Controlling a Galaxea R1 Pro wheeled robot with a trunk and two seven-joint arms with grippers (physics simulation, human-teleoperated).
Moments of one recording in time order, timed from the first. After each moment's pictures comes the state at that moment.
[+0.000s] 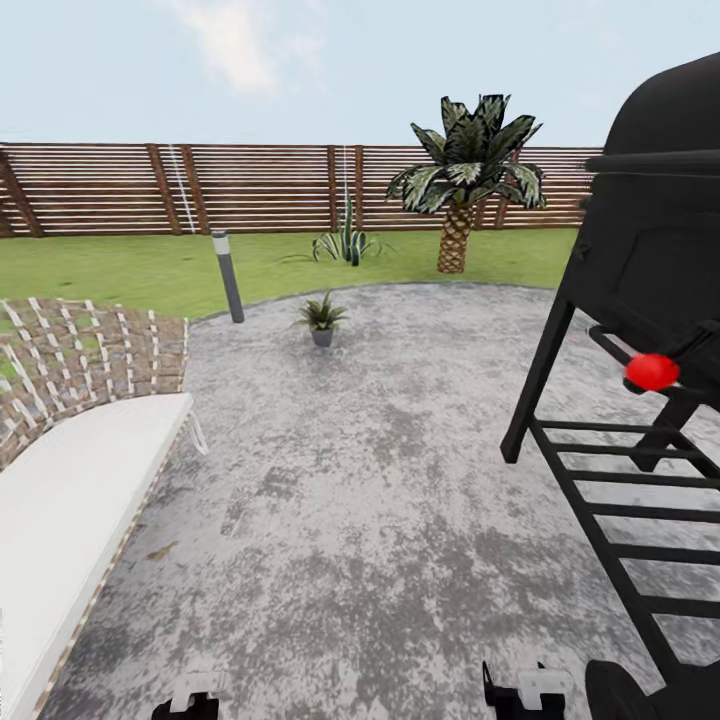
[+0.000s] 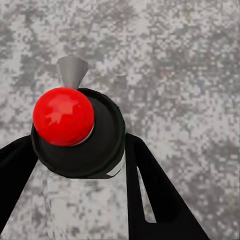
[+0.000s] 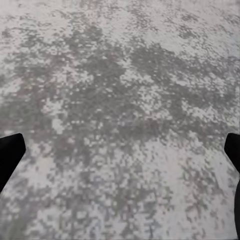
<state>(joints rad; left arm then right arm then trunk) -0.43 0.07 0.36 -0.07 -0.28 -0.34 -0.06 -0.40 -0.03 0.14 -0.02 -0.03 -0.71 -0.20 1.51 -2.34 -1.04</state>
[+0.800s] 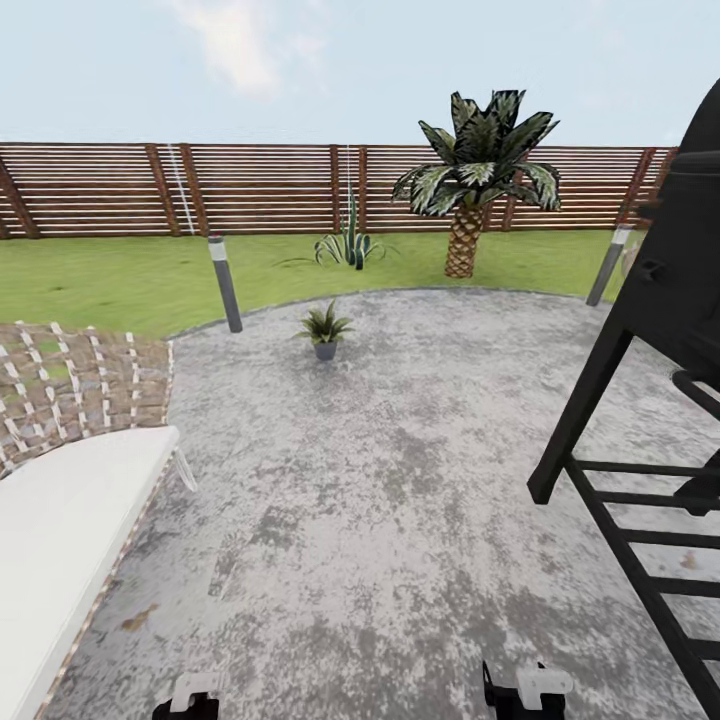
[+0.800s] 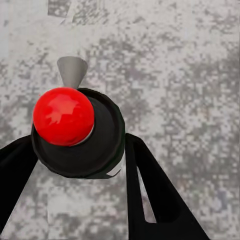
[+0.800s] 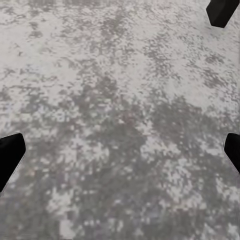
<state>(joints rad) -0.43 0.07 0.36 -0.07 -0.28 -0.34 -0.06 -0.40 -0.03 0.14 -0.02 -0.03 -0.71 -0.20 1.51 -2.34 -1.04</state>
